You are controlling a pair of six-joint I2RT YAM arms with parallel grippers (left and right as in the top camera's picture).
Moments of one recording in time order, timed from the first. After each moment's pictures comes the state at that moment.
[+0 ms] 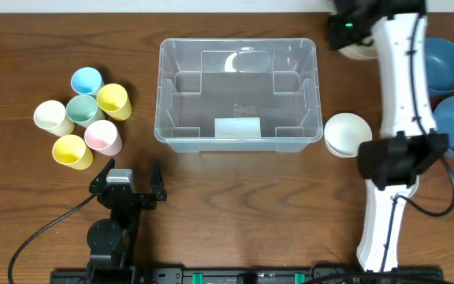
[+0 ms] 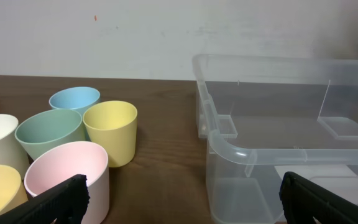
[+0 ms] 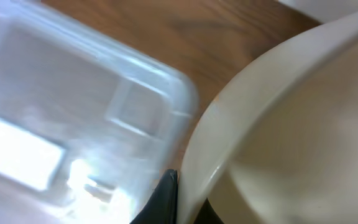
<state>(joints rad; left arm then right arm) -0.06 0.01 0.02 -0.12 0.00 -0.07 0.14 2.32 2.64 -1.45 -0.10 -0.27</state>
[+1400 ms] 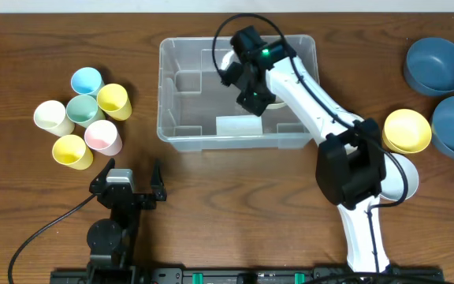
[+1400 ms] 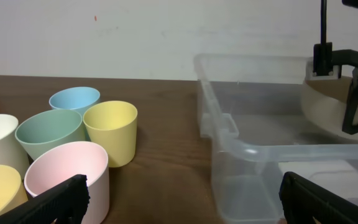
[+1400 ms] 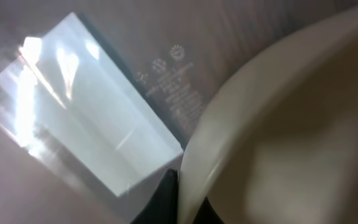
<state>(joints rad) -0.06 0.01 0.02 -0.12 0.00 -0.07 0.49 2.28 2.02 -1.12 0.02 -0.46</state>
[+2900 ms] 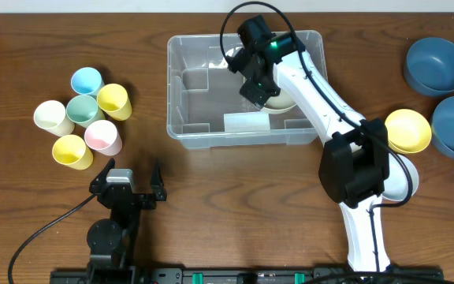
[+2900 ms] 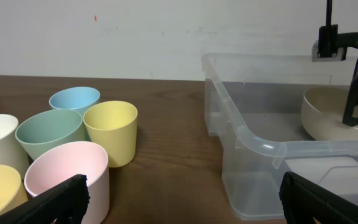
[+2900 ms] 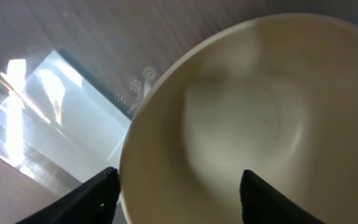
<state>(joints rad) -0.06 0.01 0.02 -0.12 0.00 -0.07 0.47 2.28 2.08 -1.13 0.07 -0.40</state>
